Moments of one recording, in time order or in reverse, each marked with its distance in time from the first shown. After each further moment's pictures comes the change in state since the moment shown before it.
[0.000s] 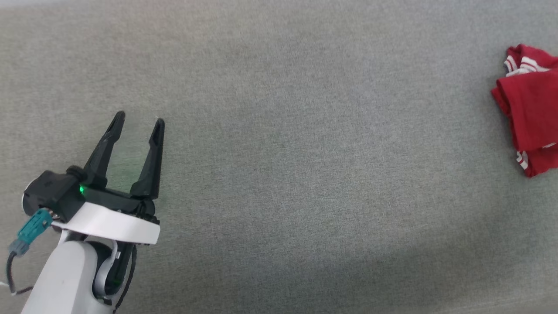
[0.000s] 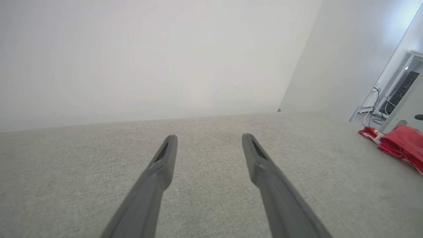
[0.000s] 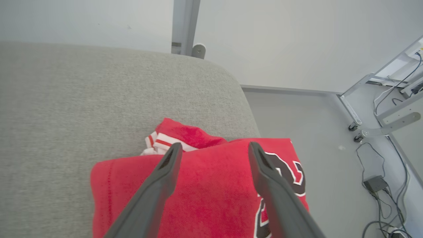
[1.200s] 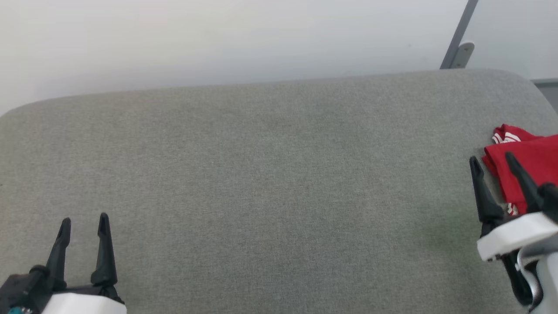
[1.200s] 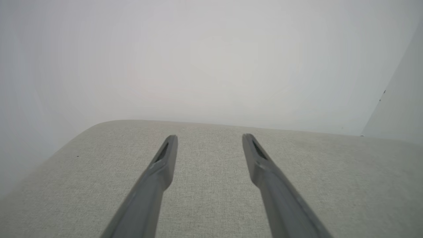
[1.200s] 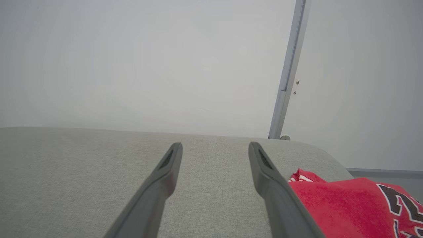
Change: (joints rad) left arm 0.357 -0.187 0.341 -0.009 0.165 0.000 0.000; right arm 0.636 0.240 -0.133 -0.579 -0.058 0.000 -0.297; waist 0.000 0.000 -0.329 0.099
